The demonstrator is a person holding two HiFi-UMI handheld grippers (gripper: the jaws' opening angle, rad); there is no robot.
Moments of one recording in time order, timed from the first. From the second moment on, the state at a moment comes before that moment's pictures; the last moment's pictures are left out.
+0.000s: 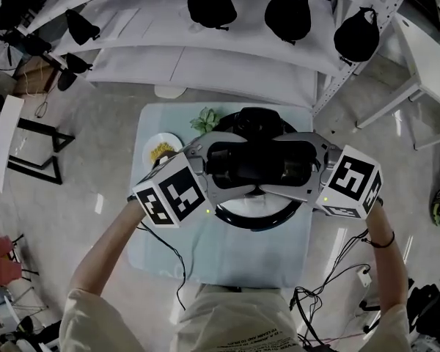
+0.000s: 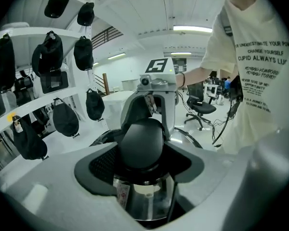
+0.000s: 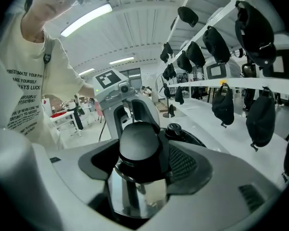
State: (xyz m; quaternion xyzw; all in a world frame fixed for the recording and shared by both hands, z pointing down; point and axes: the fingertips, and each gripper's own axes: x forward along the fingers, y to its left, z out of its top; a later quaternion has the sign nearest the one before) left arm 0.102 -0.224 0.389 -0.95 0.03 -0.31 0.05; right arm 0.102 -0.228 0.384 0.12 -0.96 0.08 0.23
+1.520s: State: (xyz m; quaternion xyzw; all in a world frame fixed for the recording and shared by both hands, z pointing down) left arm 0.105 -0.222 0.383 -0.96 -0.02 -0.28 0.05; right arm 0.095 -0.221 0.385 0.06 -0.95 0.09 0.28
